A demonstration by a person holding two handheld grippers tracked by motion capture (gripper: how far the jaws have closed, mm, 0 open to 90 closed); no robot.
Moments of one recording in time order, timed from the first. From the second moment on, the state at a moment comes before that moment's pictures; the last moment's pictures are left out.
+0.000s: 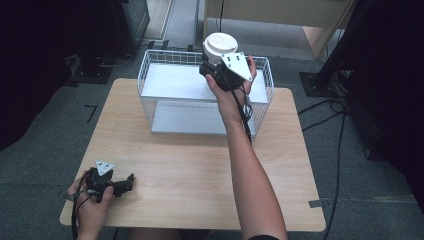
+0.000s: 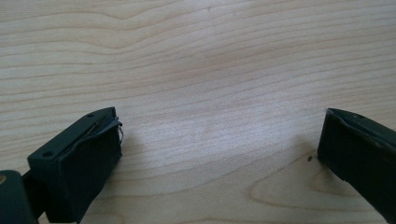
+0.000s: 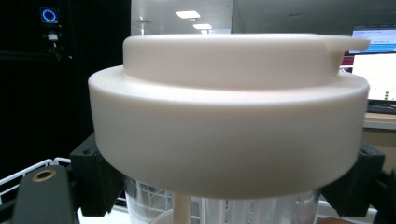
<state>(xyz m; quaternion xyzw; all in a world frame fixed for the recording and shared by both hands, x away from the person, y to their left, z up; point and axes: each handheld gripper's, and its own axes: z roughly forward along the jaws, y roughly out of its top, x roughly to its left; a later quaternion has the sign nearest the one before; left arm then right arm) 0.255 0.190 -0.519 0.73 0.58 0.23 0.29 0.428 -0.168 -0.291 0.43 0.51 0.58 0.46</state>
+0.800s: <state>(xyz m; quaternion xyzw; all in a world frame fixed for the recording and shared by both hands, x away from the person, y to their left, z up) 0.255 0.190 -0.519 0.73 0.58 0.23 0.29 0.449 -0.167 -0.286 0.45 0.53 0.57 0.42</state>
